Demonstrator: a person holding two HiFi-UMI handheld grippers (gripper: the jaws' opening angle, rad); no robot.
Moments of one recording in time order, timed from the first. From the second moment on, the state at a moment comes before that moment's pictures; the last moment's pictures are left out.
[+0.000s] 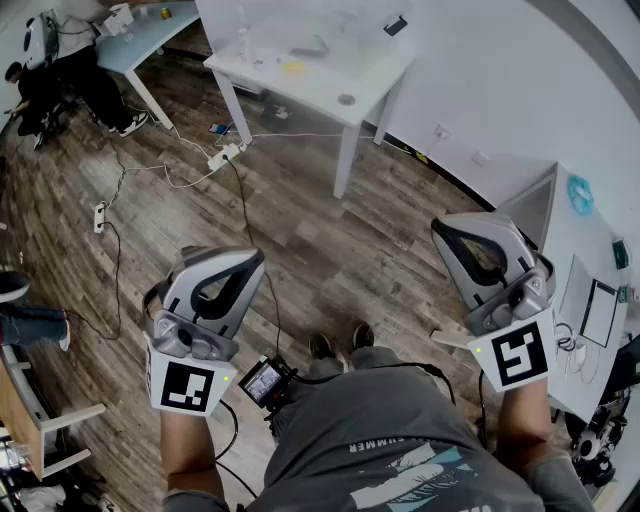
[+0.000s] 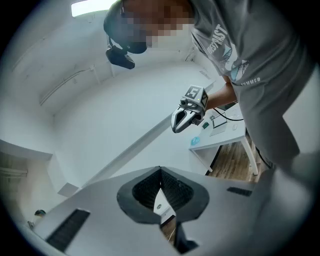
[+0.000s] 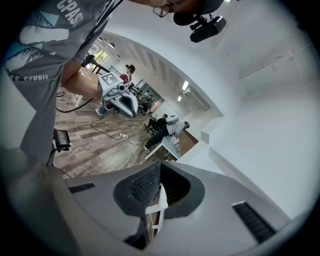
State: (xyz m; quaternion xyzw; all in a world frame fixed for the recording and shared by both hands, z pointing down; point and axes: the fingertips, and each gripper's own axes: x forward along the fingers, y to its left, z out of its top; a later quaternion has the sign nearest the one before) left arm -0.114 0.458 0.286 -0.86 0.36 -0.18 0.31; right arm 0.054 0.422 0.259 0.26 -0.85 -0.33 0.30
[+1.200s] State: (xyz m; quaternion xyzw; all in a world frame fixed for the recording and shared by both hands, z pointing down) left arm -0.092 0.408 0.299 -0.88 0.33 -0.17 0.29; right arm 0.091 0.373 0.259 0.32 -0.86 -0.30 0.28
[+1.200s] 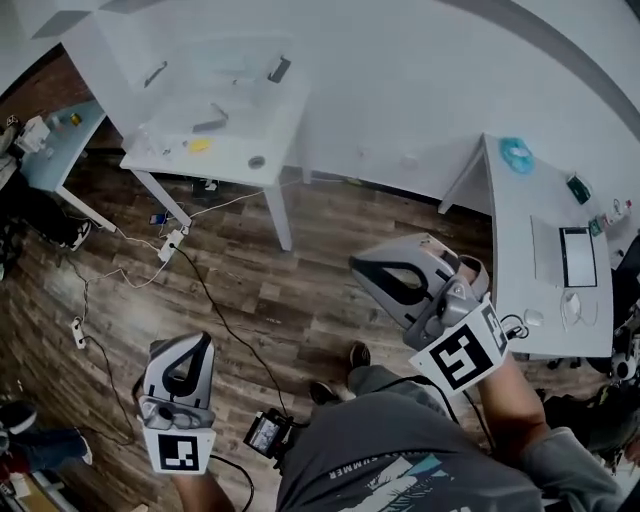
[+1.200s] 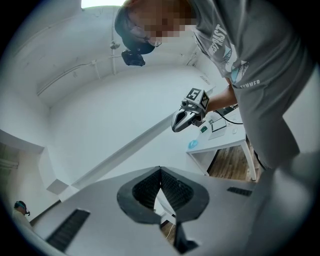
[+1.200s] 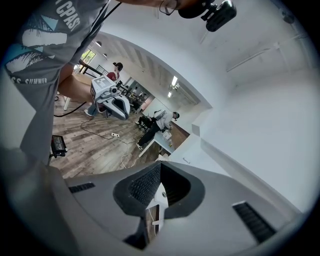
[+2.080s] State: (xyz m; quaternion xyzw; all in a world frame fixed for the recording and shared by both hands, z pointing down) left arm 0.039 0.285 0.288 -0.87 0.34 -0.22 0.28; right arm 0.140 0.256 0.265 0.21 -0.87 -0.36 0.25
